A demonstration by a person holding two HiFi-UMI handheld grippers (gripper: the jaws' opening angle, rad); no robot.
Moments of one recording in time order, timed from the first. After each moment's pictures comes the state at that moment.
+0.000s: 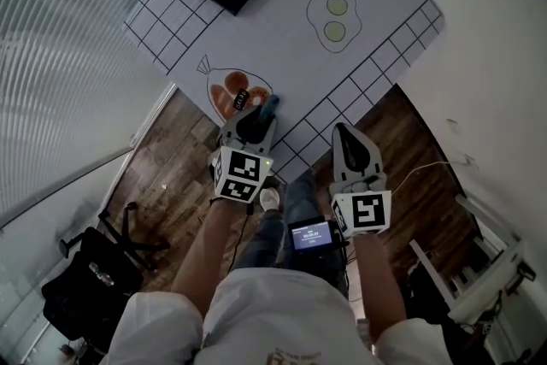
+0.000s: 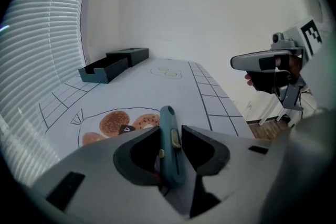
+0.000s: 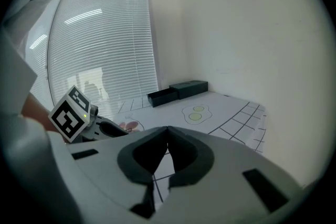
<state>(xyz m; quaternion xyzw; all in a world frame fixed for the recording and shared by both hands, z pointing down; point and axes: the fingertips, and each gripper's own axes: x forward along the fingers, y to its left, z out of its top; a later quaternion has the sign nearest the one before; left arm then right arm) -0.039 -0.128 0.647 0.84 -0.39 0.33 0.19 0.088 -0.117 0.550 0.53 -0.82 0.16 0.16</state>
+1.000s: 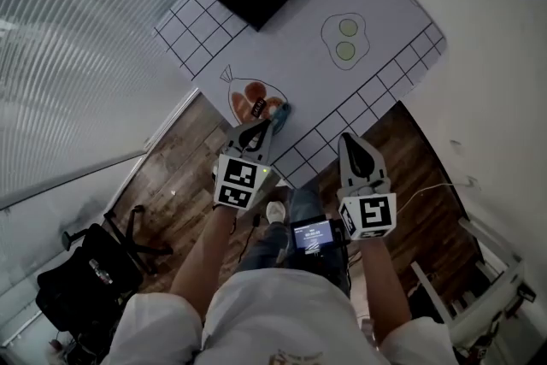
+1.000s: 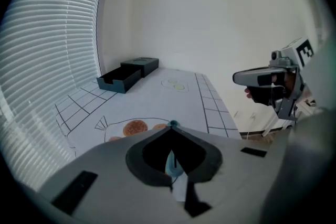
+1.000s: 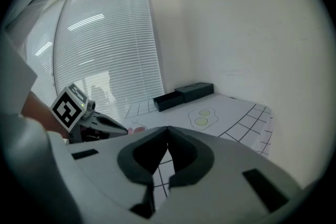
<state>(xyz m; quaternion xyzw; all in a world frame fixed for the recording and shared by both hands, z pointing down) -0.065 -0.130 0.598 0.83 -0.43 0.29 0.19 0.083 -0.115 0.532 0.50 -0.84 0.17 0.15</state>
